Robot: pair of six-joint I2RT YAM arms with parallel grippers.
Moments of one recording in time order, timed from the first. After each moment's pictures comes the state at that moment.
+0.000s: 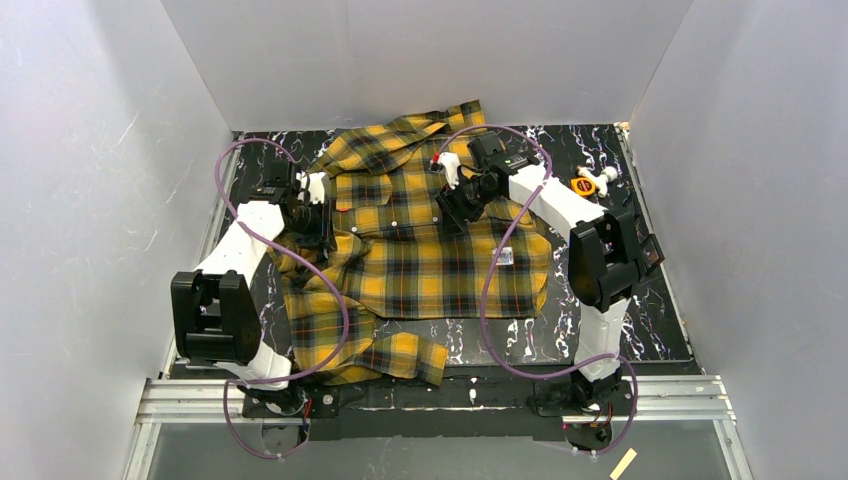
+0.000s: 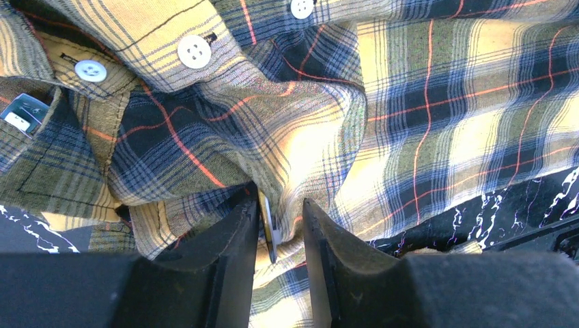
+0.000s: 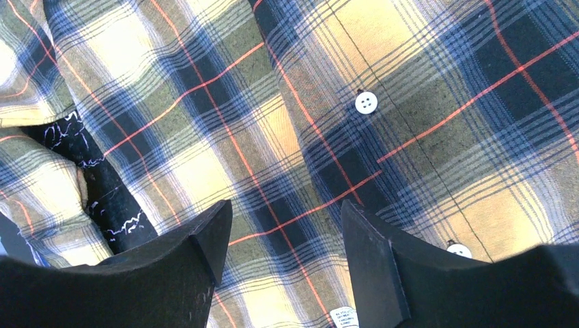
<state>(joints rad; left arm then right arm) -0.06 1.53 1.18 -0.82 0.29 -0.04 0.50 1.95 1.61 -0.72 -0.59 -0.34</state>
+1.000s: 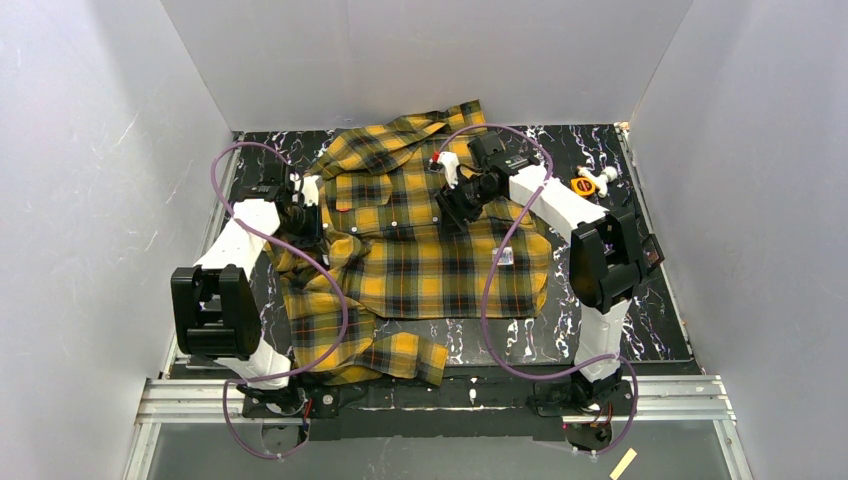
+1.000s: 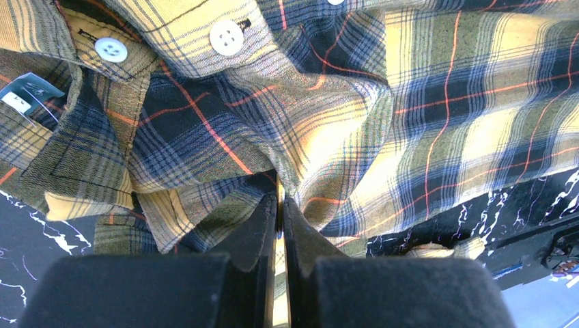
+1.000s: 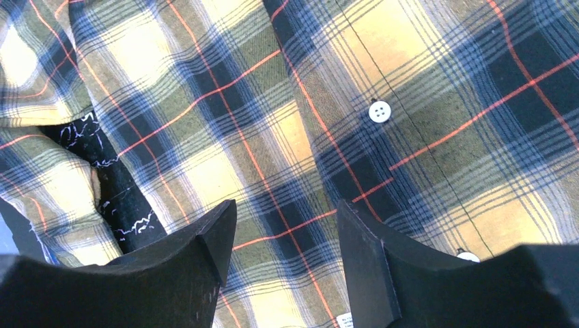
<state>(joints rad) -0.02 1.56 1.18 -0.85 0.30 -0.03 0.51 1.94 1.61 -0.71 -0.62 -0.34</state>
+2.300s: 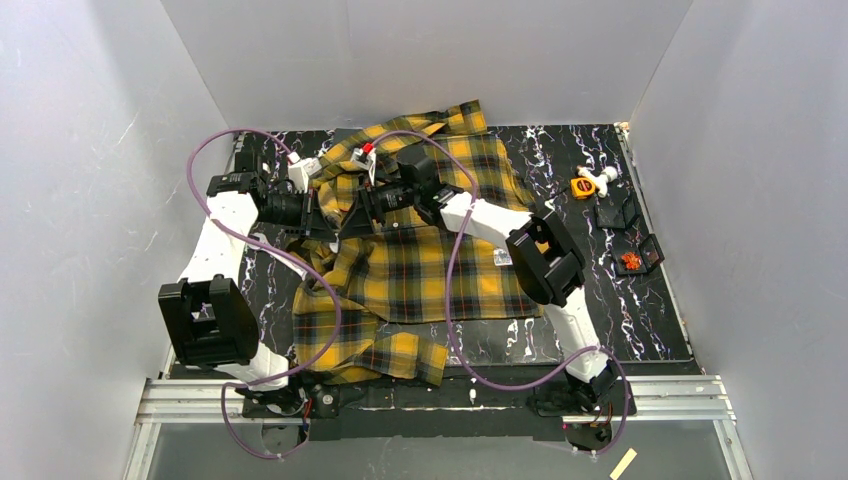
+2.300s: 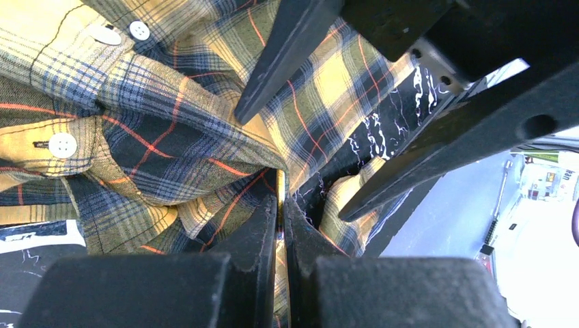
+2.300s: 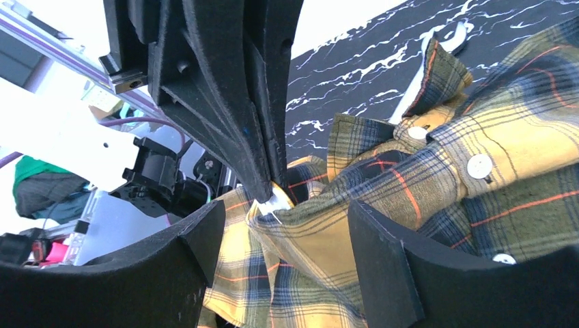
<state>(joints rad) 0.09 1.52 1.32 -1.08 0.82 0.30 0.79 2.19 1.73 0.26 -1.00 0.42</state>
